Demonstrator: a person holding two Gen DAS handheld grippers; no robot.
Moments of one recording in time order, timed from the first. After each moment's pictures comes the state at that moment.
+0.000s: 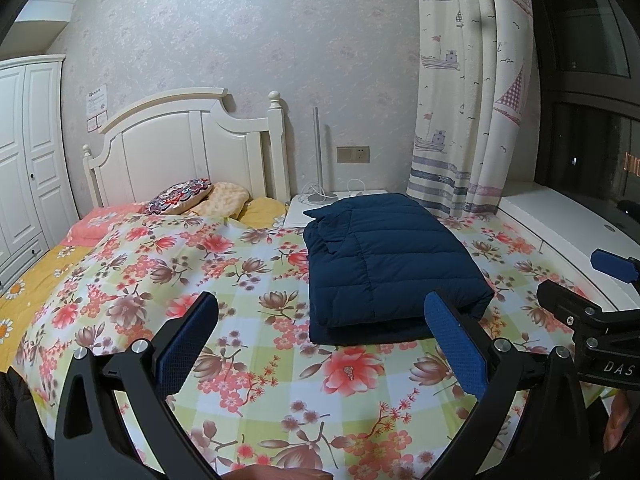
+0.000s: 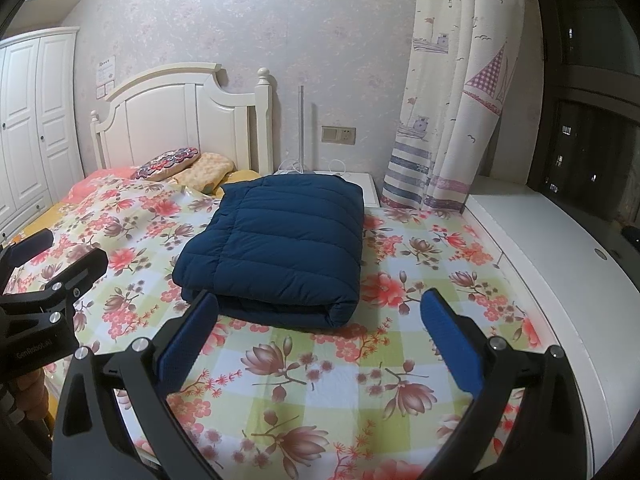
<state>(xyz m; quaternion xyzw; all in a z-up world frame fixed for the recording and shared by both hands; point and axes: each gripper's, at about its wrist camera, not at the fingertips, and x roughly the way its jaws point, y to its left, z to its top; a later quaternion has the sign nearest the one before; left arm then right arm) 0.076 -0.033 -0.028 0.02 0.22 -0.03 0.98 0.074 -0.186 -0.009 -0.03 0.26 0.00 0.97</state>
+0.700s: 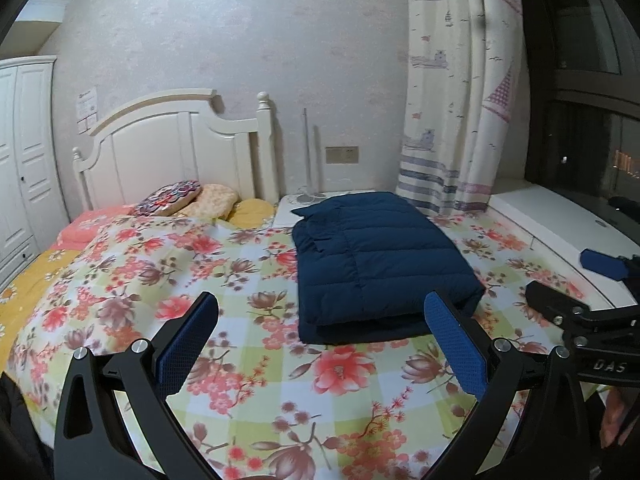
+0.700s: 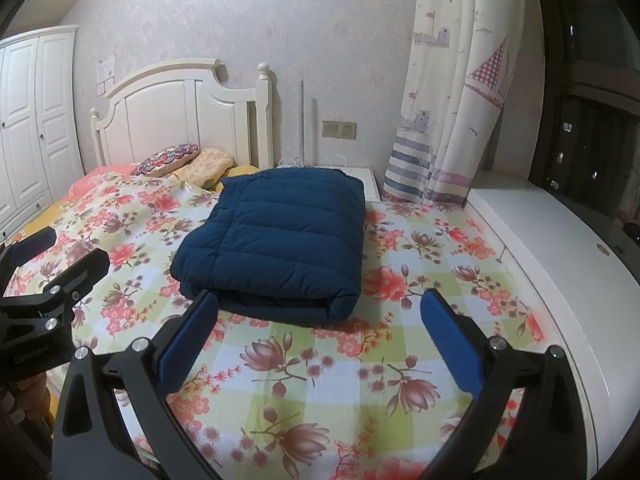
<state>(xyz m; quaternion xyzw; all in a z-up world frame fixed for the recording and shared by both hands) 0.078 -0.029 -0.035 0.02 0.21 -0.06 0.98 0.079 -0.190 -0.018 -0.03 0.27 0.01 0.96</state>
